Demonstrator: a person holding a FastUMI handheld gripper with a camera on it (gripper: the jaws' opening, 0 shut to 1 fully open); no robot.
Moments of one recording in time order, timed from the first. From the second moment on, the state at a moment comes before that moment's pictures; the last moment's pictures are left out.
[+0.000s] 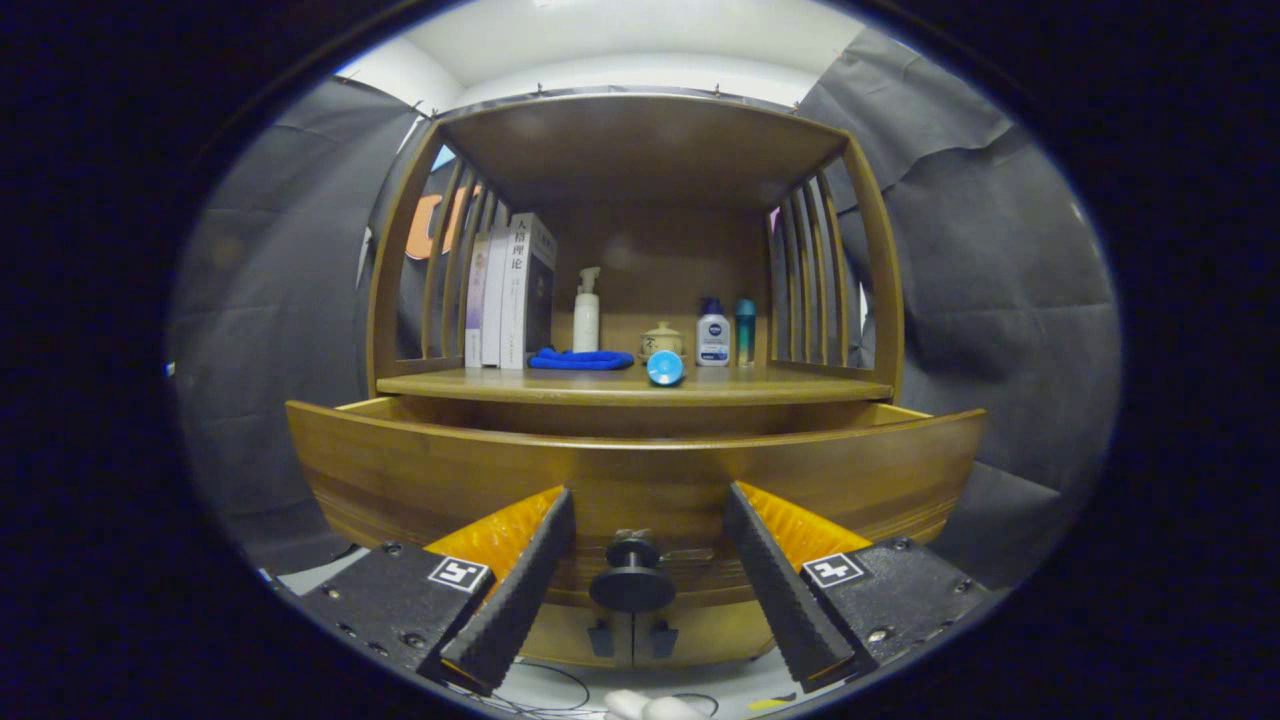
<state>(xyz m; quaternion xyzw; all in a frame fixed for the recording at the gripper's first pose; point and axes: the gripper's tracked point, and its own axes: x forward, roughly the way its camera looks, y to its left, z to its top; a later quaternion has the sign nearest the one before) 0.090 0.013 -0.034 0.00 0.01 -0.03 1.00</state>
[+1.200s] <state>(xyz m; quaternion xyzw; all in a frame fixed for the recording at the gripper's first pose) 0.190 0.011 -0.036 0.00 0.05 -0.03 1.00</state>
